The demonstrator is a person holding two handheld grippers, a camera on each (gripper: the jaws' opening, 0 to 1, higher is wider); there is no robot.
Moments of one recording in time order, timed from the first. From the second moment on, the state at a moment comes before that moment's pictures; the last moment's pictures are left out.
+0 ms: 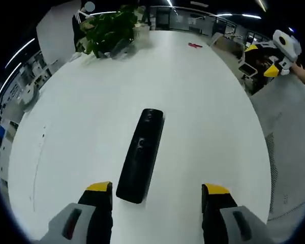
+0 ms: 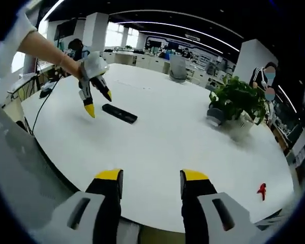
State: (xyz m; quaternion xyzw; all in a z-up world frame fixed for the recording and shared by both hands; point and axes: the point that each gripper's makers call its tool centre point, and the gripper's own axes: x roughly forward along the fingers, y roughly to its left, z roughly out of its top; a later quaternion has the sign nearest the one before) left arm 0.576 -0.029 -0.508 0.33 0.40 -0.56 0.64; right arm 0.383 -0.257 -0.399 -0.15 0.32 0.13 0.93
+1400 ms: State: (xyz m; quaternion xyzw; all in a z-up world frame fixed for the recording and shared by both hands) left arm 0.487 -0.017 -0.519 0.37 0.39 -0.60 0.59; right arm 0.376 -0.245 -0.413 -0.17 0.35 0.17 0.91
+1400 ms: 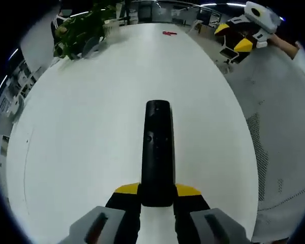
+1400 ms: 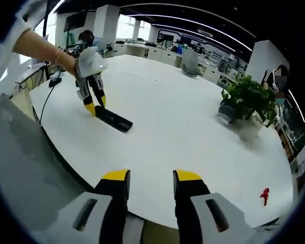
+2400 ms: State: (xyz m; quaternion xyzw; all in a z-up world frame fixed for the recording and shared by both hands) left arm 0.354 -0.017 -0.517 0.31 0.39 -0.62 0.61; right arm 0.329 -0.183 -0.464 -0.26 0.46 0.41 0.75
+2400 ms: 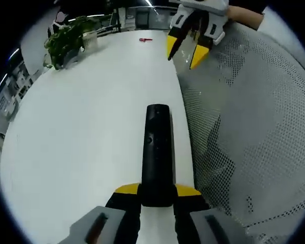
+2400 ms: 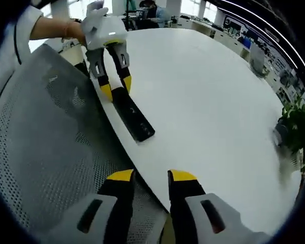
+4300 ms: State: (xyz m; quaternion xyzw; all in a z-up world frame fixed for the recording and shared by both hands) left arm 0.350 -0.013 -0.519 0.33 0.36 -0.62 0.62; right arm 0.348 -0.110 -0.511 -0.29 0.52 0.48 0.64
